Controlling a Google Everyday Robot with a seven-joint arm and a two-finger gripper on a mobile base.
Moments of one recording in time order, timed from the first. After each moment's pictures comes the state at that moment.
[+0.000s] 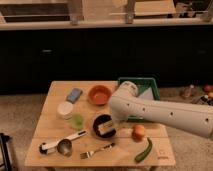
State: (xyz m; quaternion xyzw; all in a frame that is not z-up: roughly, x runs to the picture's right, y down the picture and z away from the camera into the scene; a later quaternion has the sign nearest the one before) arm 0.061 0.182 0.743 -0.28 -0.07 -0.13 0.95
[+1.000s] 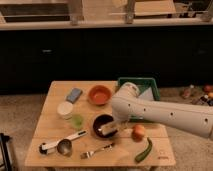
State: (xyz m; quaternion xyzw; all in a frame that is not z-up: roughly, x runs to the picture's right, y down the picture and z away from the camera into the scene) arm 0.072 0.188 0.755 -0.30 -0.06 -0.12 0.95
